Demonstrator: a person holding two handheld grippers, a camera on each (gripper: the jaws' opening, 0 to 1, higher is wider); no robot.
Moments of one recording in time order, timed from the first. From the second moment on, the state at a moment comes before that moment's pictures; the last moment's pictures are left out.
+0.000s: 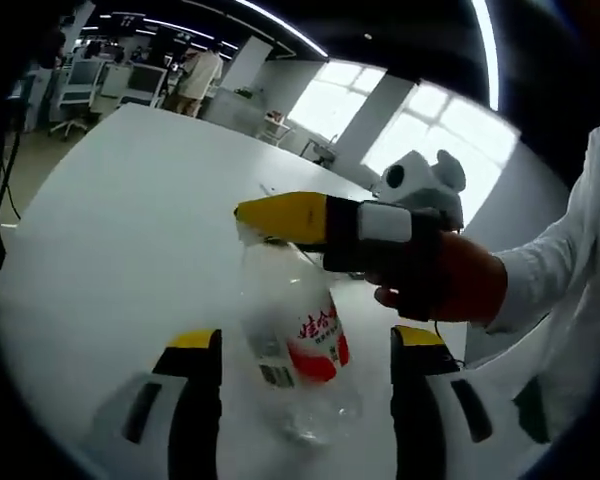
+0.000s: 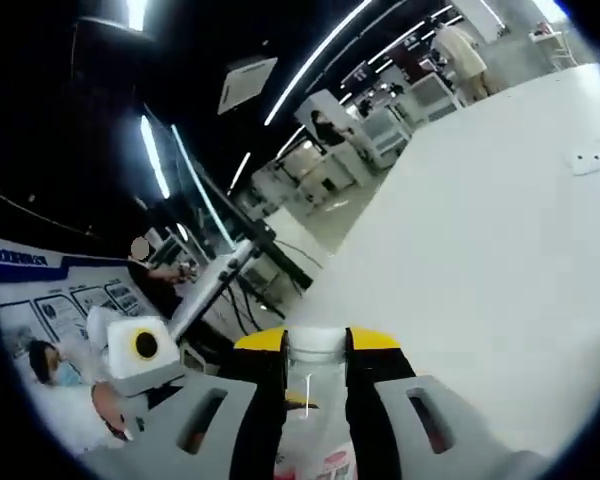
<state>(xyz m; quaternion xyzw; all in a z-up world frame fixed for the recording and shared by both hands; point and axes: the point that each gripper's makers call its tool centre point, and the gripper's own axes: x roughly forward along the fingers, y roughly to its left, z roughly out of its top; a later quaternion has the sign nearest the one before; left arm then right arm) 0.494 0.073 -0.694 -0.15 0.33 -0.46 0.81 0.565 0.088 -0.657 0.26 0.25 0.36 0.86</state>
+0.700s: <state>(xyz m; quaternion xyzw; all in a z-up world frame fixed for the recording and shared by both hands) 0.477 0.048 -0.703 -0.14 0.32 -0.54 0.77 0.537 0.086 -0.633 0.18 0.23 0.42 0.86</state>
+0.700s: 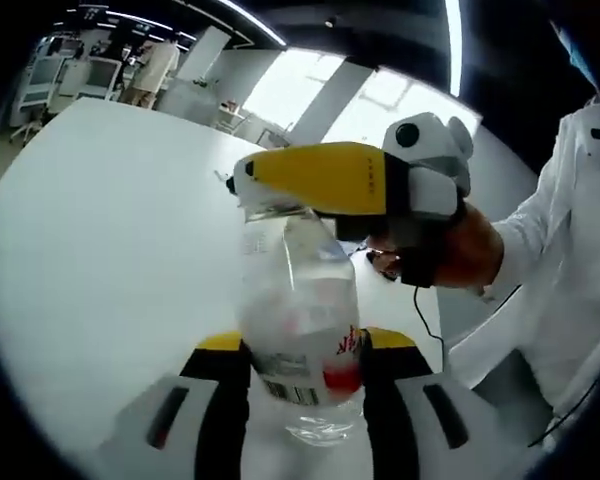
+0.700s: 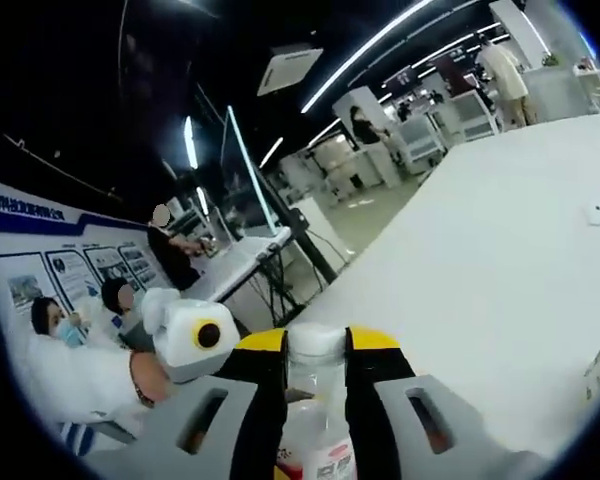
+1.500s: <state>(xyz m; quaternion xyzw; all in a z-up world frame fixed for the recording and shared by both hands) 0.536 -0.022 -0.657 -0.07 0.24 -0.59 0.77 0.576 0.018 -0.572 0.09 0.14 0.41 0.90</state>
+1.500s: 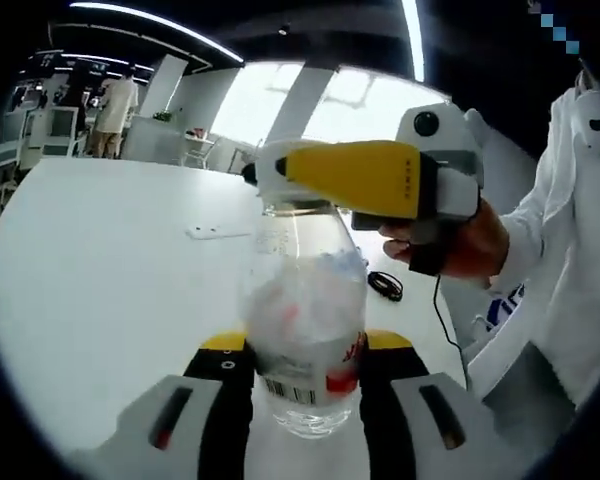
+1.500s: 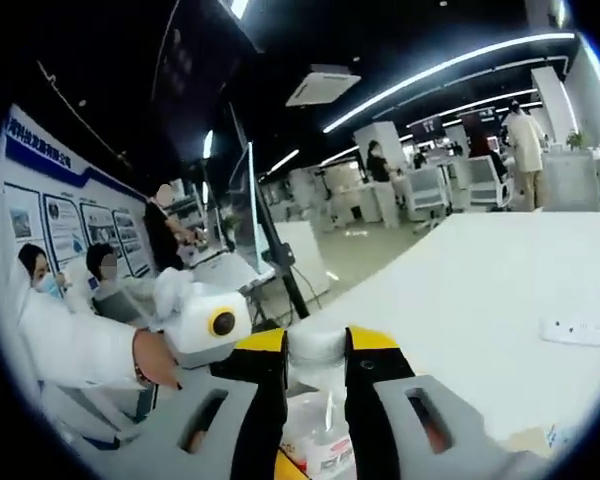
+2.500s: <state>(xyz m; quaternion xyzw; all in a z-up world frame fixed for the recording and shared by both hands) 0.588 -0.086 -0.660 0.02 0.18 -0.65 0.74 0.599 -0.040 -0.570 -0.04 0.11 0.39 0.91</state>
